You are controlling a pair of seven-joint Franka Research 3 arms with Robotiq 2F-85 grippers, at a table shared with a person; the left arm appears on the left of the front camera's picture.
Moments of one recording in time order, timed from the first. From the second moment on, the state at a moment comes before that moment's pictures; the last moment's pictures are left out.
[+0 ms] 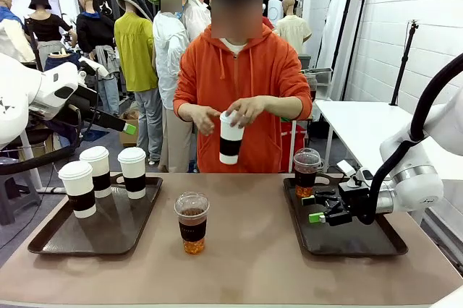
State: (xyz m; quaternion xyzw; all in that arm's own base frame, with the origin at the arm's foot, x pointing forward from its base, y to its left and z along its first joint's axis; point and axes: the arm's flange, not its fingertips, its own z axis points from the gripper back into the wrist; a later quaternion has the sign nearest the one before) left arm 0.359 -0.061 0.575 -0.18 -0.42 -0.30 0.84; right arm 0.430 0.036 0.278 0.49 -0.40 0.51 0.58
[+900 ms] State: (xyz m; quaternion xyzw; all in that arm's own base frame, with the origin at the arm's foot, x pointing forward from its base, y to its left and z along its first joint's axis) left arm 0.359 -0.061 0.575 -0.18 -0.42 -0.30 0.84; right arm 0.430 0.039 0.278 0.49 -0.40 0.51 0.58
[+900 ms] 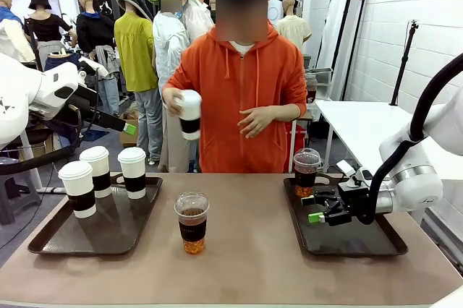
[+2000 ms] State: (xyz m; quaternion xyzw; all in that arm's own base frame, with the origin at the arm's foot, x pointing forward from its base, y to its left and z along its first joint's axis) left arm 0.359 -0.061 0.575 -0.18 -0.42 -0.30 0.84; right arm 0.395 0.143 0.281 0.47 -0.43 0.49 0.60
